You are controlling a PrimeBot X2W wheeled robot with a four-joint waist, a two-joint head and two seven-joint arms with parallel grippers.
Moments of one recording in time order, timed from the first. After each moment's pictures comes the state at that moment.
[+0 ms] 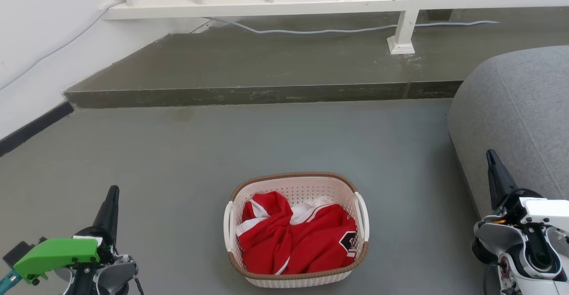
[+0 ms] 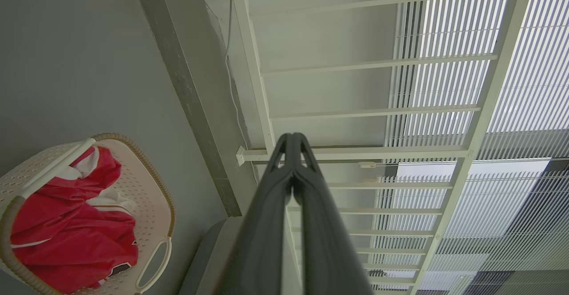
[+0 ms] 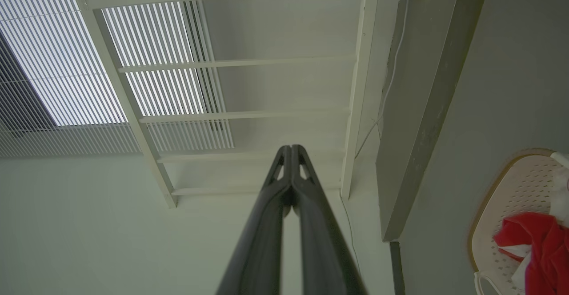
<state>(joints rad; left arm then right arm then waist) -0.08 0.07 0.03 0.28 -1.65 -0.12 0.07 -0.07 -0.06 -0.10 0.28 1.63 0.11 0.08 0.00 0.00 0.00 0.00</state>
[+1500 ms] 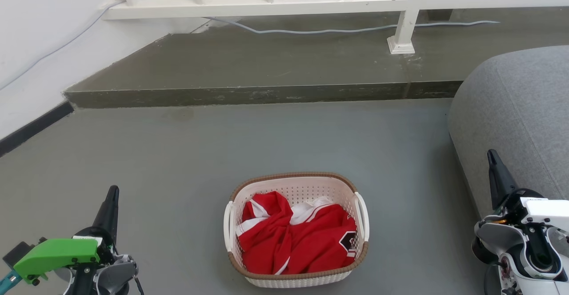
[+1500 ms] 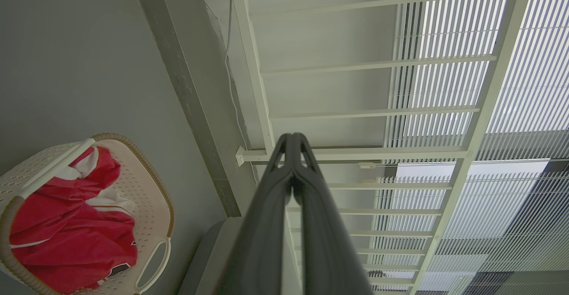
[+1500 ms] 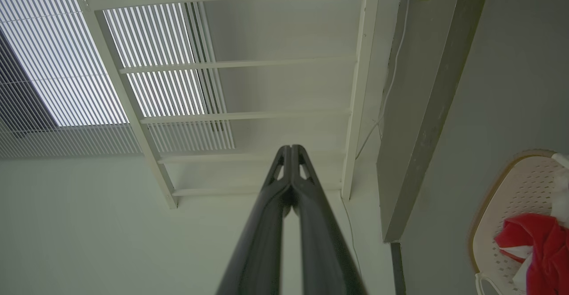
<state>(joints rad) -0.08 0.07 0.03 0.28 -1.65 -0.12 0.07 -0.07 -0.06 -0.10 0.28 1.63 0.12 0.08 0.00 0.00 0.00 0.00</state>
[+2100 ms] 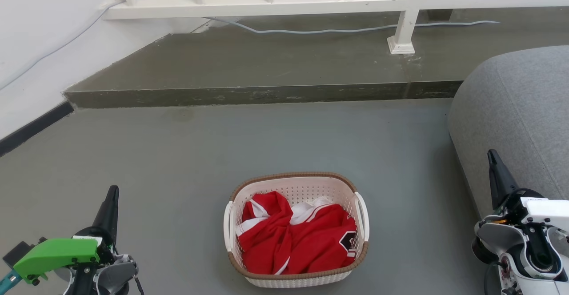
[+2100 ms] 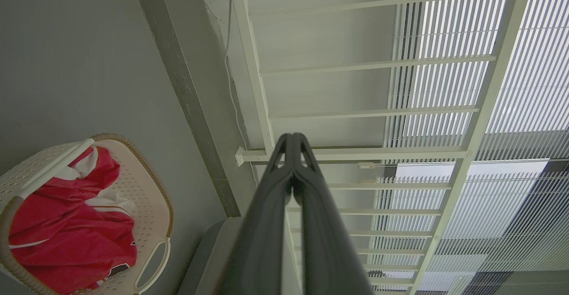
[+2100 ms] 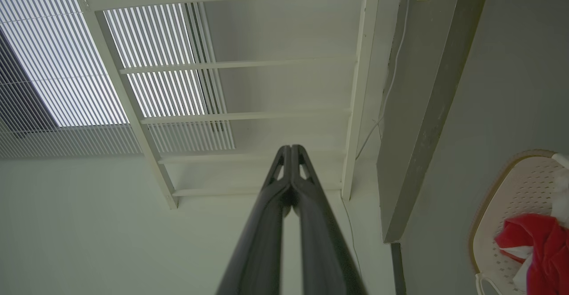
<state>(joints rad) -0.08 0.07 0.03 0.28 -1.65 -0.12 0.07 -0.07 -0.06 -0.11 0.28 1.63 0.12 0.08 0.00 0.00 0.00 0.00</state>
